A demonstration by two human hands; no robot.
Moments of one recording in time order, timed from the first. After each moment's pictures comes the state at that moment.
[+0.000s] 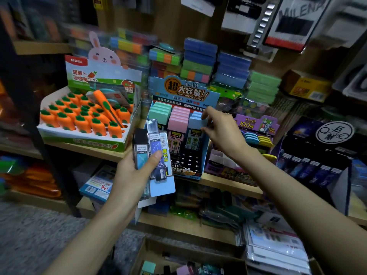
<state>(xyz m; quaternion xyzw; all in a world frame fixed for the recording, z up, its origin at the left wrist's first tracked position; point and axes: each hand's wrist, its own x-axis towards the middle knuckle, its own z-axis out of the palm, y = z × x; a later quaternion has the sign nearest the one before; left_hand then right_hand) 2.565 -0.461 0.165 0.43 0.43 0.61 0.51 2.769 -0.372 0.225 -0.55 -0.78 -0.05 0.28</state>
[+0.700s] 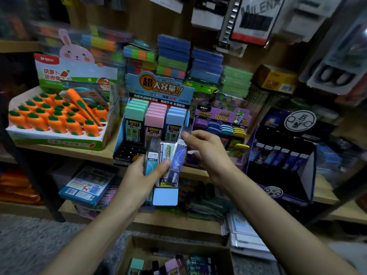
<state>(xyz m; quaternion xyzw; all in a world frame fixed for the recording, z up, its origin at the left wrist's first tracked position) 2.609 -0.474 0.159 0.51 0.41 0.52 0.55 2.764 -0.455 0.216 -0.55 -0.54 0.42 0.48</state>
